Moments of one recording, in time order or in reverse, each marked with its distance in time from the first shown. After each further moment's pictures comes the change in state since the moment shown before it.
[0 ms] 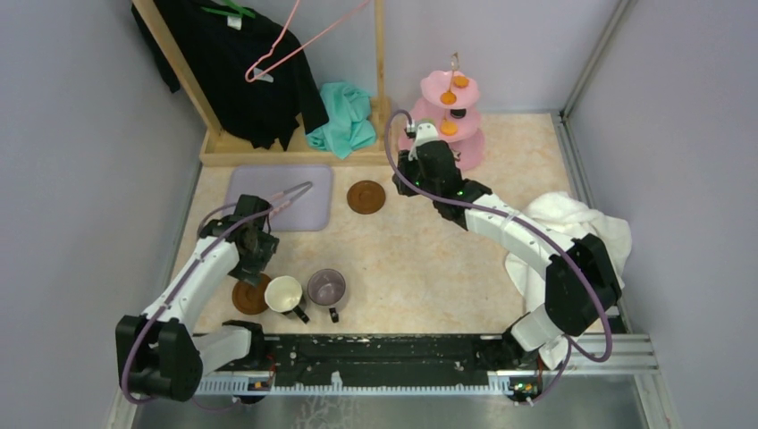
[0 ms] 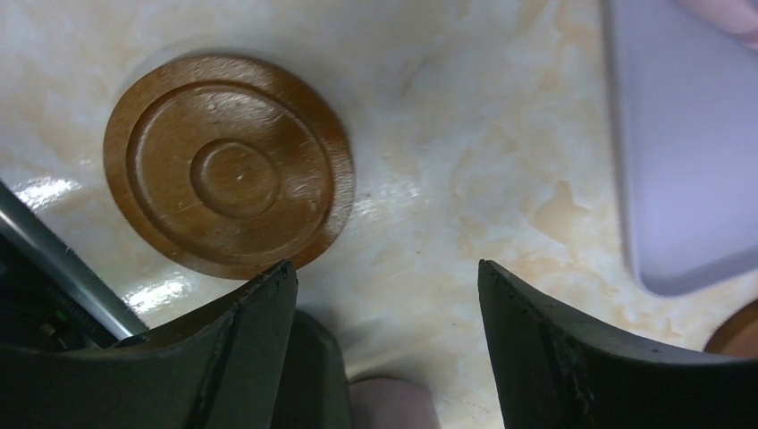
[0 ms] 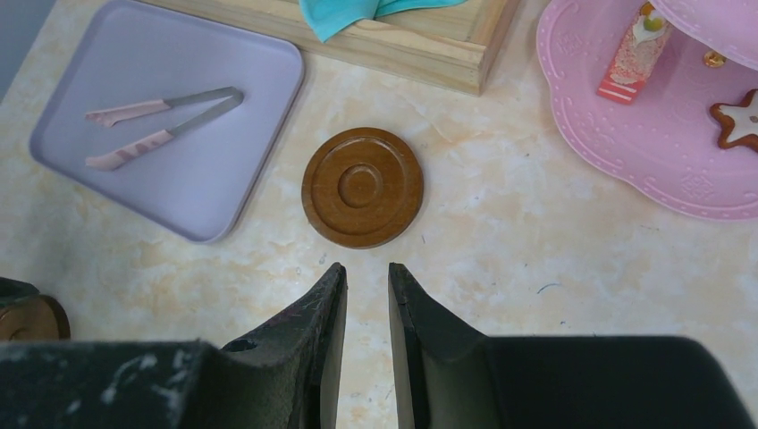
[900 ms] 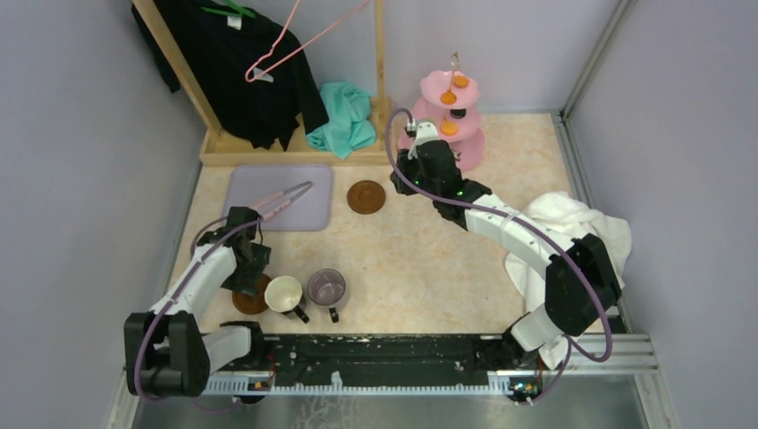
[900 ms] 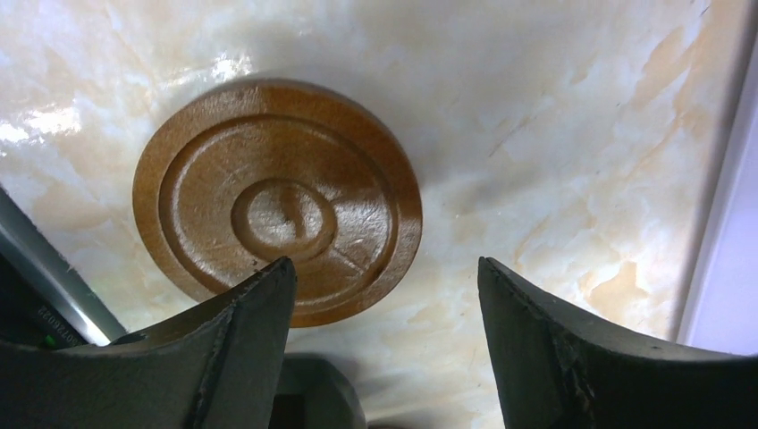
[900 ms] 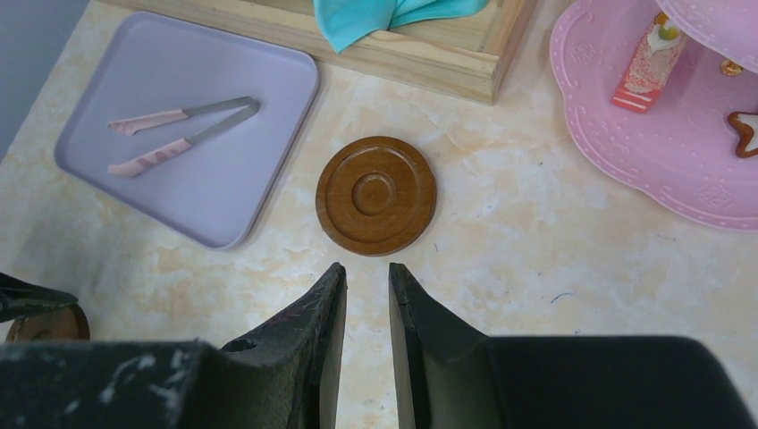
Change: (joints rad) left arm 0.113 -0.005 -0.158 0.077 0.036 -0.054; right arm 0.001 0.000 -0.003 0.026 -0.020 0.018
